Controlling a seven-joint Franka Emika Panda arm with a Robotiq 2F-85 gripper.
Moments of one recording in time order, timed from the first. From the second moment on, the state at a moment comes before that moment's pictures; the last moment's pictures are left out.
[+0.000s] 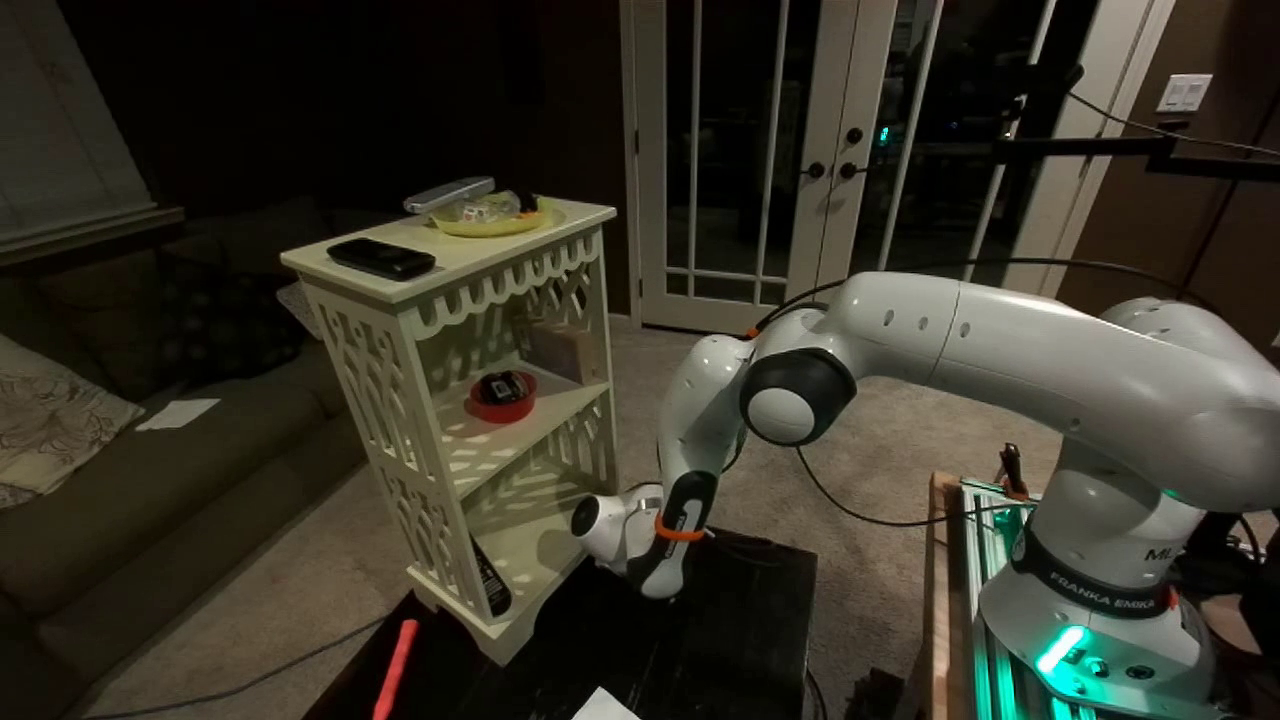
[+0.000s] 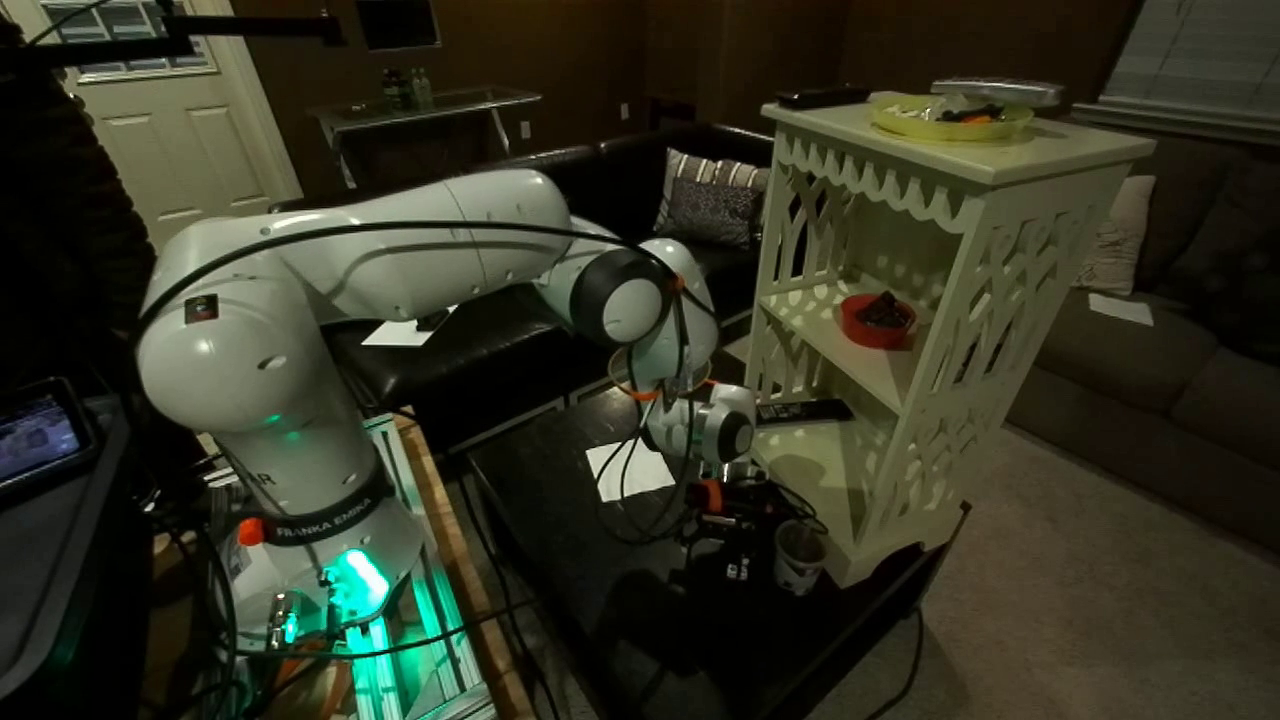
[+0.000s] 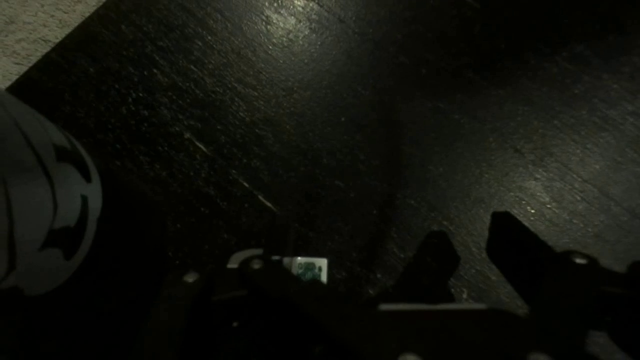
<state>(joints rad) 0.00 1.47 -0.04 -1.33 -0.56 2.32 -0.31</state>
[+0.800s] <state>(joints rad) 0.09 1.48 -0.15 -1.35 -0.61 2.55 -0.22</state>
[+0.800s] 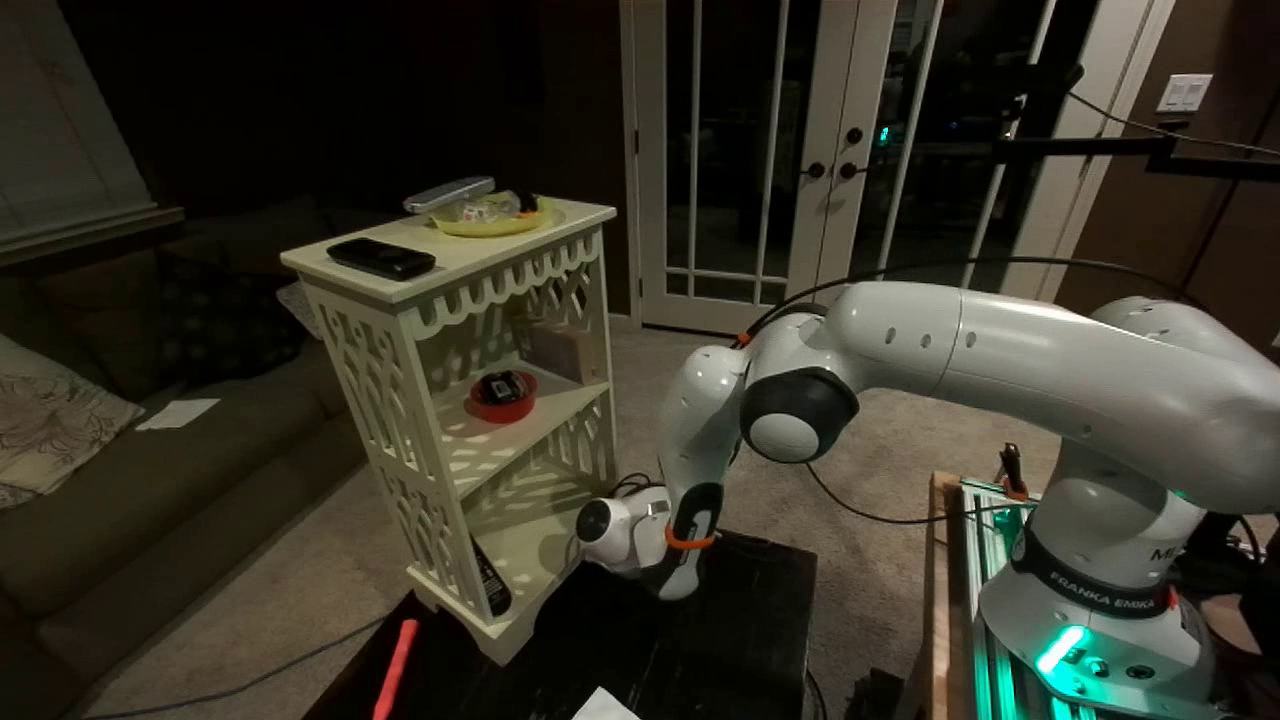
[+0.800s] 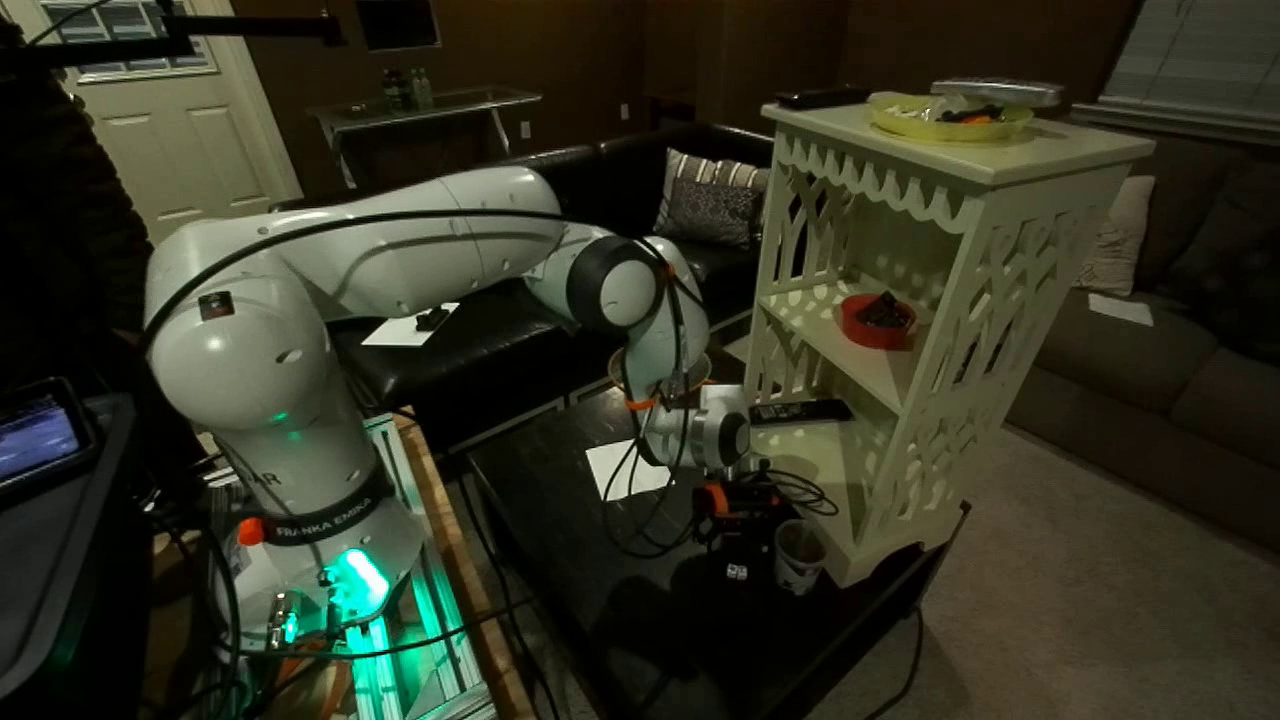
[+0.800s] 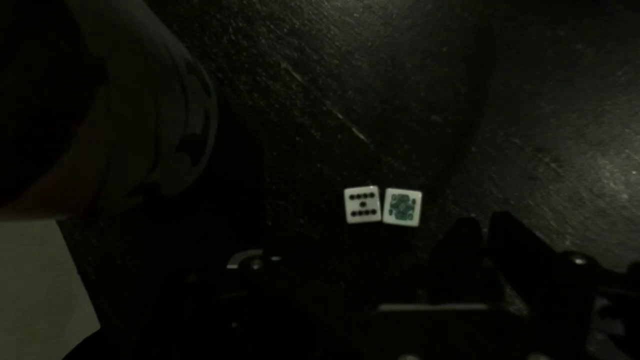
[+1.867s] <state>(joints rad) 0.24 1.49 -0.23 -1.34 -0.66 2.31 -0.22</state>
